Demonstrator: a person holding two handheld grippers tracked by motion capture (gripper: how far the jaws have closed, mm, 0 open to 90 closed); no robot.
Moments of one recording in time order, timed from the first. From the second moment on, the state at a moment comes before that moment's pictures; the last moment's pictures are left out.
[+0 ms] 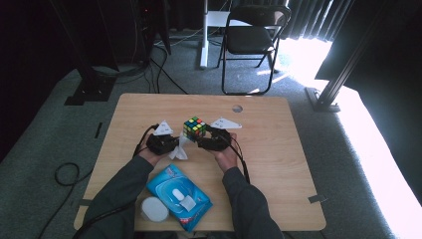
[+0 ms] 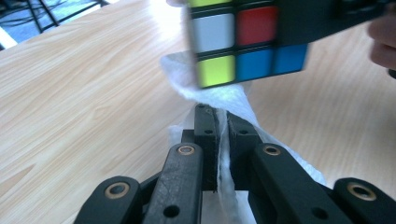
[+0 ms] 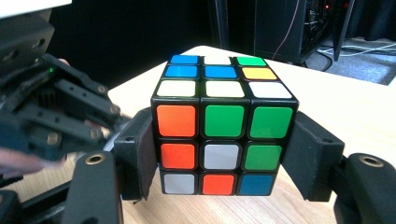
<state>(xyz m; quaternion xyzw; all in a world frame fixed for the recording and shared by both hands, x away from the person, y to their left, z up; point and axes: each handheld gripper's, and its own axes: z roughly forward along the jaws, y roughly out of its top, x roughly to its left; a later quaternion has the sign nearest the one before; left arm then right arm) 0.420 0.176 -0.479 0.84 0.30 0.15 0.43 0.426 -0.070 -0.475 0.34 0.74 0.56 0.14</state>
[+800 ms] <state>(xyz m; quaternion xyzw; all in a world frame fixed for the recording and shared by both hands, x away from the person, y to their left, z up) 0.421 0.208 -0.480 0.82 0.34 0.17 0.43 0.425 -0.080 -0.489 0.35 0.76 0.53 0.17</state>
